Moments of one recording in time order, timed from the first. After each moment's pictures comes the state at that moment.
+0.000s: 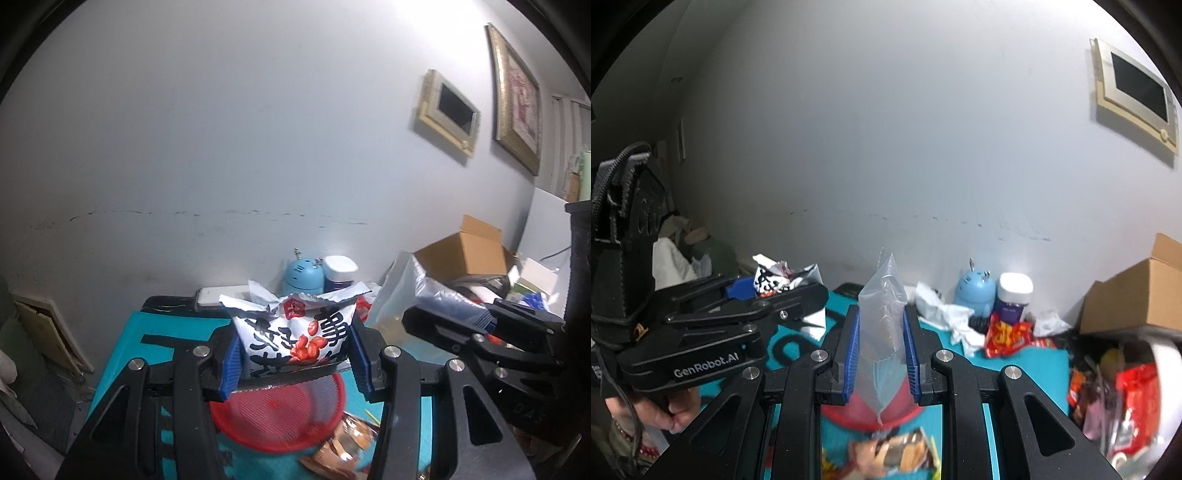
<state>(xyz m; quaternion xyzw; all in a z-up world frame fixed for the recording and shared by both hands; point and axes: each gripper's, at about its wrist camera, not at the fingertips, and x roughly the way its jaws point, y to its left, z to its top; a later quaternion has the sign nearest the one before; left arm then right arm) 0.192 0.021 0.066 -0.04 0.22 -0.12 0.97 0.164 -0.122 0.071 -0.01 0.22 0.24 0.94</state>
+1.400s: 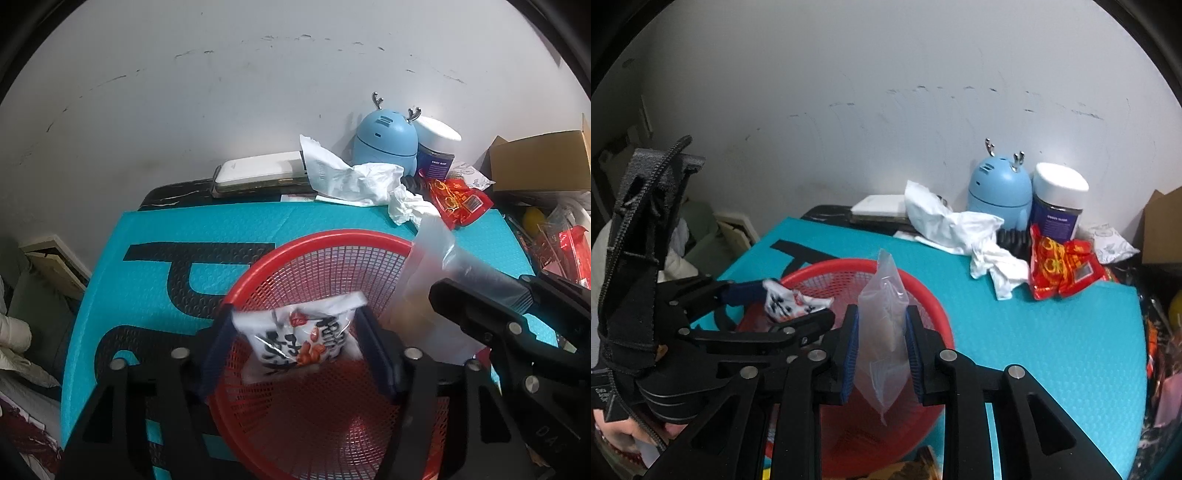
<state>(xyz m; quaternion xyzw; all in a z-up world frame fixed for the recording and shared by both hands) 0.311 0.022 -0.071 0.01 0.44 -0.04 0.90 0.280 -0.096 -0.056 0.01 0.38 0.23 0.90</state>
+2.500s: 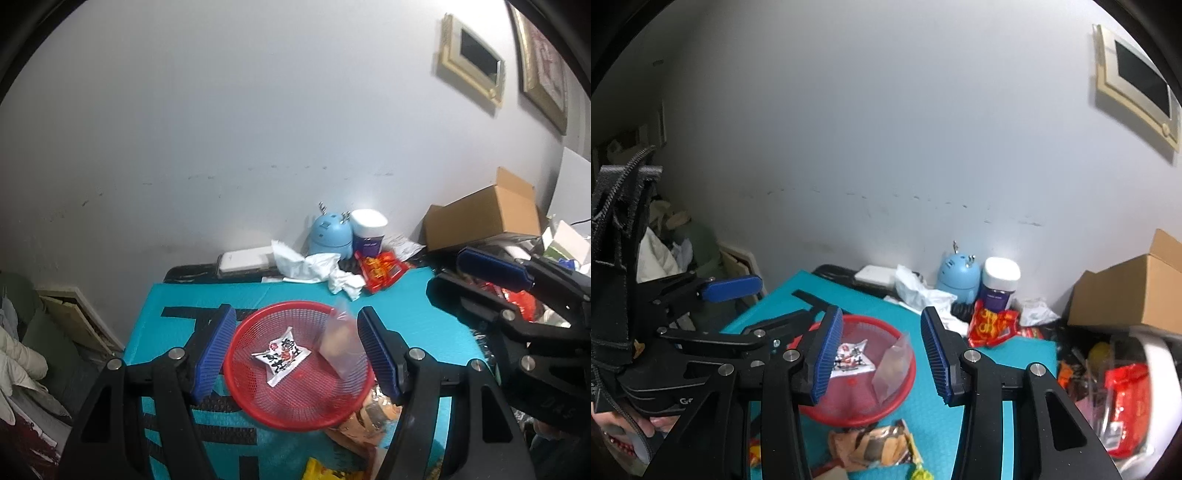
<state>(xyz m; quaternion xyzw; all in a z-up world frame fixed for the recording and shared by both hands) 0.207 0.004 0.058 0.02 0.31 -0.07 0.95 0.182 -0.113 0.072 -0.03 0.28 0.20 0.94</state>
